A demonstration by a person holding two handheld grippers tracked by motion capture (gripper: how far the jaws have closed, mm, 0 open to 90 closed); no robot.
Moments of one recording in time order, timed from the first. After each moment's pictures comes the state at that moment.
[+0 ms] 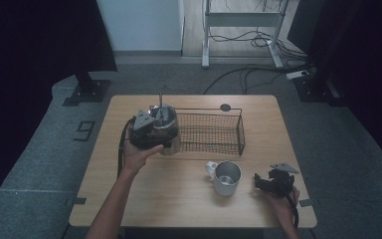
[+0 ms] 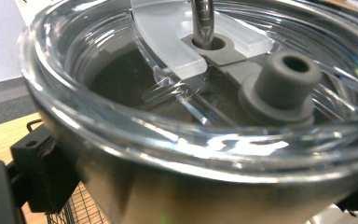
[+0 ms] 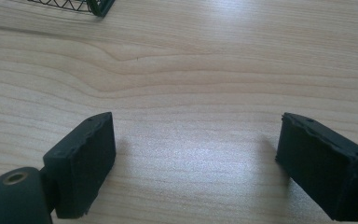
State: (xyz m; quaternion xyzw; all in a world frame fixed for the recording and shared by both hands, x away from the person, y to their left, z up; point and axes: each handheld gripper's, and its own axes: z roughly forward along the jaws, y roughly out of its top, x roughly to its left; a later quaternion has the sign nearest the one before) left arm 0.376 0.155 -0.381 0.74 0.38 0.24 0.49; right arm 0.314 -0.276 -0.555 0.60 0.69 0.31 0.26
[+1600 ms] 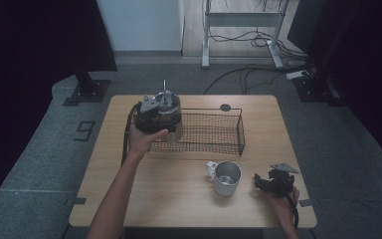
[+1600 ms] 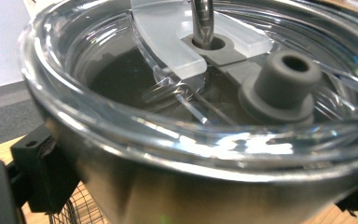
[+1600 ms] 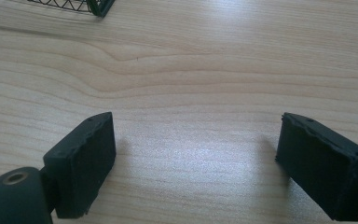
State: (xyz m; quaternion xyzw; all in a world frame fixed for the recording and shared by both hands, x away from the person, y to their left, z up) left arm 0.416 0.142 -0.368 0.74 0.39 0.25 0.48; right arm 0.314 -0.276 -0.556 0.60 0.69 0.31 0.26
